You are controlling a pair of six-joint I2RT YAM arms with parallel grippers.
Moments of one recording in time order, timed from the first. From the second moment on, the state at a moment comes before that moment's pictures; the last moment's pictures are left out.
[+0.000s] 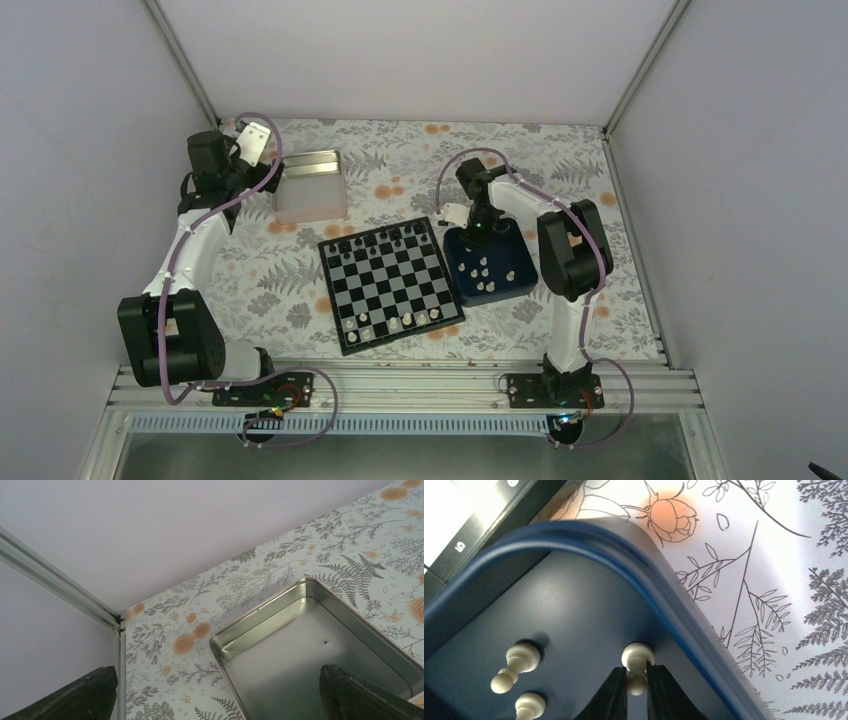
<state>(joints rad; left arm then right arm) 0.14 1.37 1.04 -0.11 0.21 0.46 0.42 2.00 1.45 -0.97 -0.07 -0.75</state>
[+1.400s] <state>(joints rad) 0.14 1.37 1.04 -0.11 0.21 0.46 1.09 2.06 1.77 -1.20 -0.06 -0.71</state>
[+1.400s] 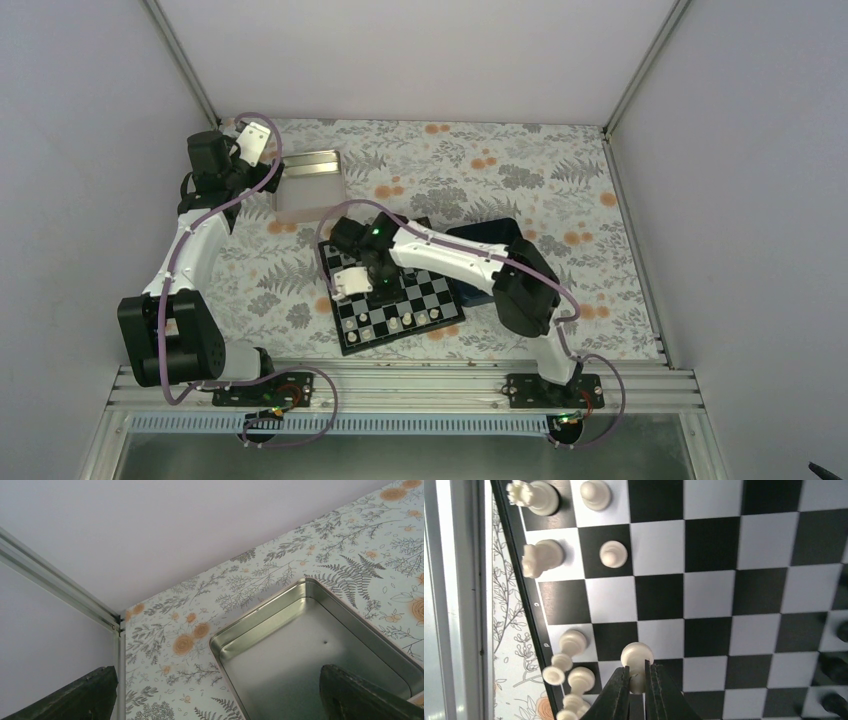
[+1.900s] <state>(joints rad) 0.14 1.37 1.04 -0.11 0.21 0.46 1.15 2.10 1.74 -1.17 -0.10 -0.71</state>
